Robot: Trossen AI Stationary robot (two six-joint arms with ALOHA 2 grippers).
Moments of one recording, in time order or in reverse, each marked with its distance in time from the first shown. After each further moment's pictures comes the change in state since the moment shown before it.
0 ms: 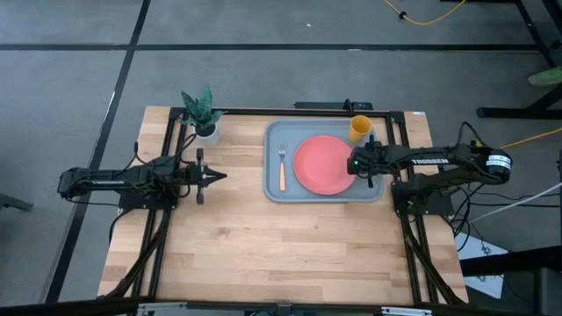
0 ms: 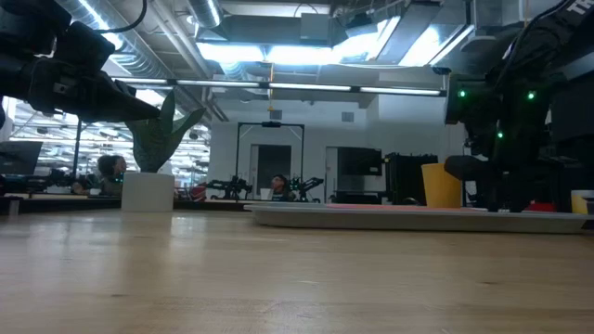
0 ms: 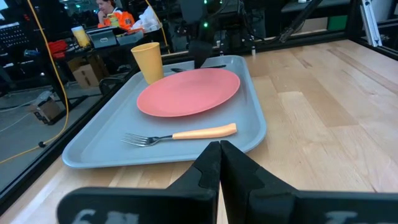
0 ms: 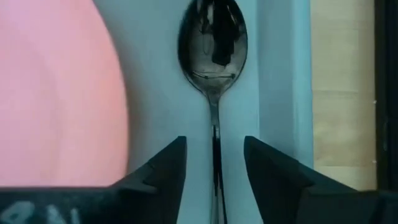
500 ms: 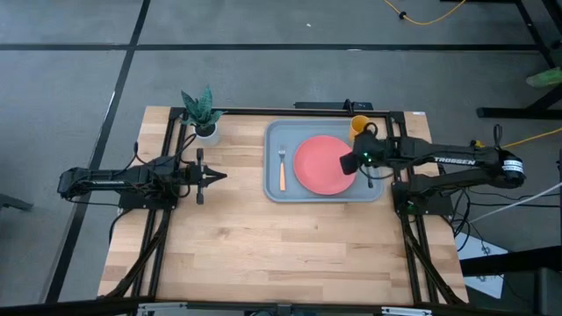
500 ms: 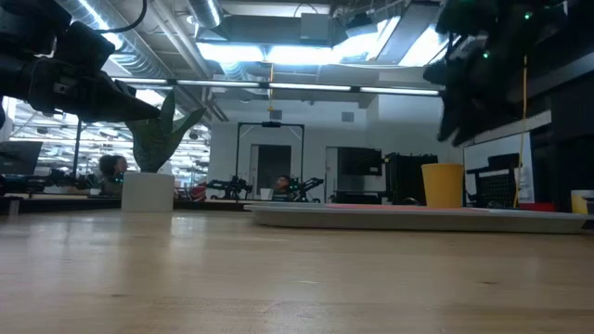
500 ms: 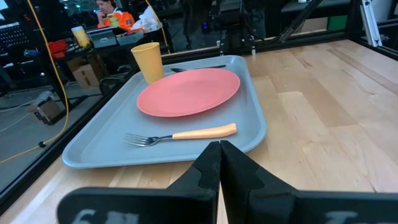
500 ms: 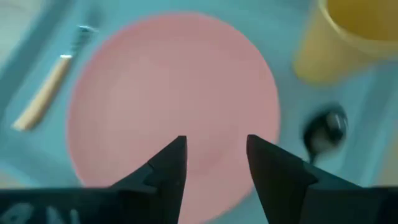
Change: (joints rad) left arm 0.000 0.000 0.000 0.000 0.000 0.000; right arm 0.127 -0.195 0.283 -0.106 -0.063 -0.346
